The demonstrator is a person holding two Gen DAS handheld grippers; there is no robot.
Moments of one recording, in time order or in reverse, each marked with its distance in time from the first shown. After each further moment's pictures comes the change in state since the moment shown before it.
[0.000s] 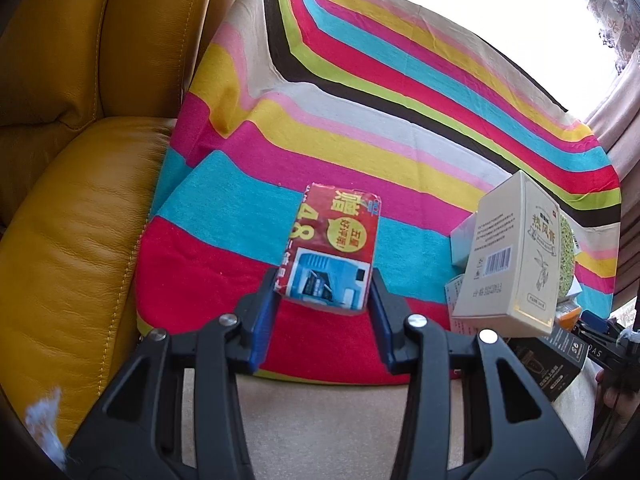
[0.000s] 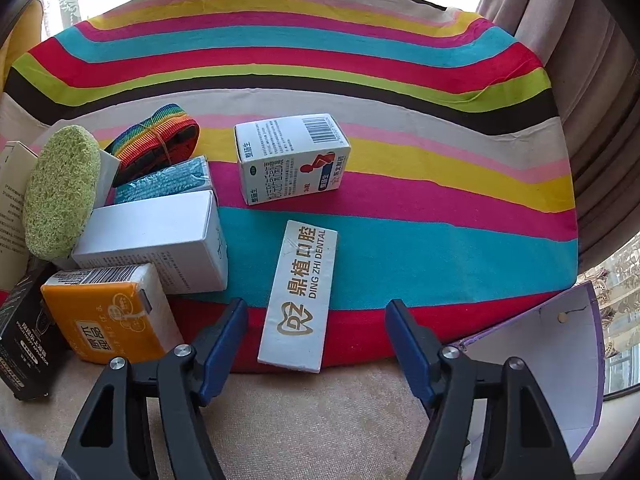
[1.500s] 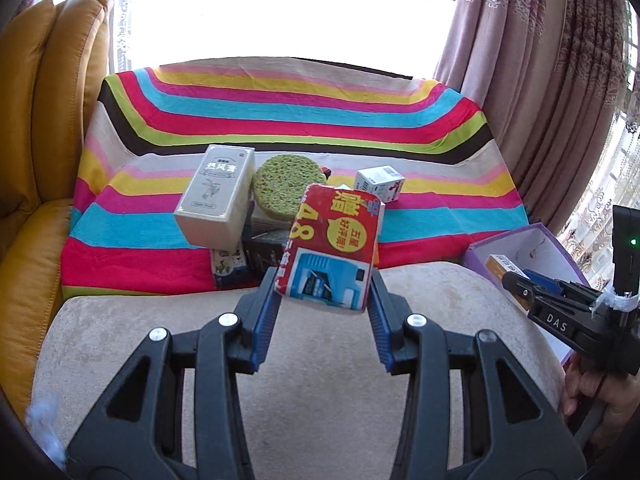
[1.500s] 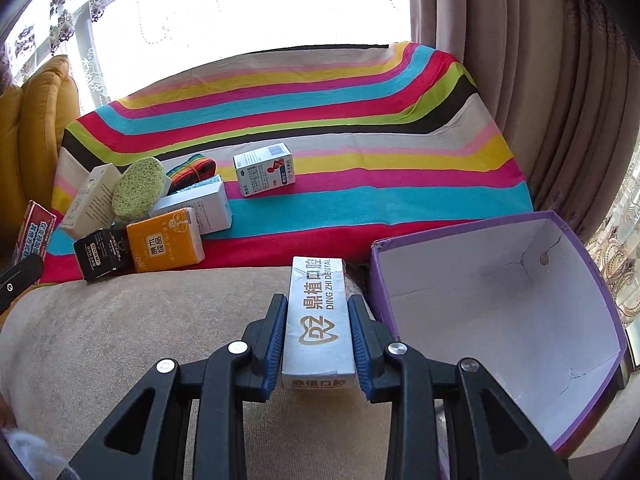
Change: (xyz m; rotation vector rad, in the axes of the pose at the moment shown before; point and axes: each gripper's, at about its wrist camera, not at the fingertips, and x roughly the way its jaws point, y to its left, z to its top) left arm -0.092 -0.168 -0.109 0.367 -0.184 -0.226; right arm -0.103 -0.074 -0.121 0.175 -0.265 0.130
